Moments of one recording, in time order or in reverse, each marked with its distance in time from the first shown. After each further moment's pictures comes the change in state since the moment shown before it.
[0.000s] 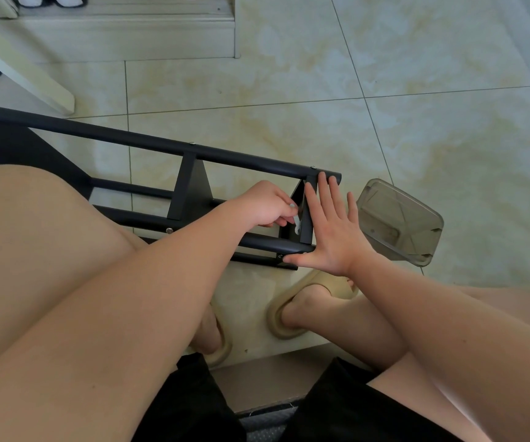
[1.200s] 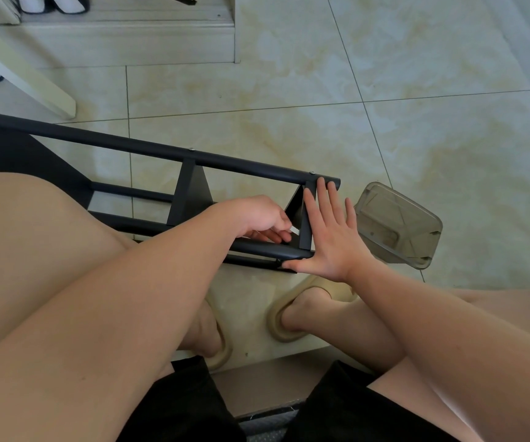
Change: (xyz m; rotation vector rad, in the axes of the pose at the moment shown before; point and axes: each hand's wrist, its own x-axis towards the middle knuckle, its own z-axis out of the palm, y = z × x) left_hand -0.002 -0.005 -0.005 0.064 -0.187 -0.151; right_hand -0.003 -0.003 0.001 0.011 0.013 0.001
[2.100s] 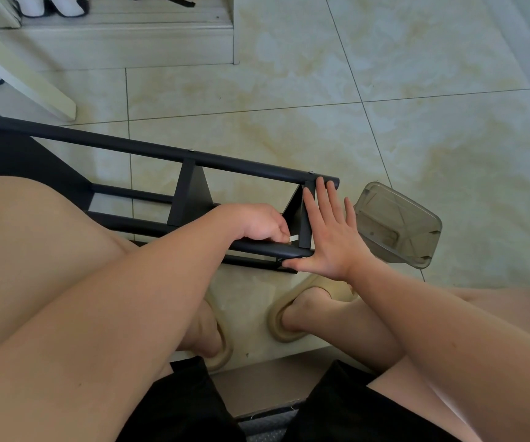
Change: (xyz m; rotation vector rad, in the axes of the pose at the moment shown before) left_hand 0.006 -0.007 -0.003 0.442 -0.065 0.144; right_hand 0.002 0.002 0.000 0.009 -0.002 0.005
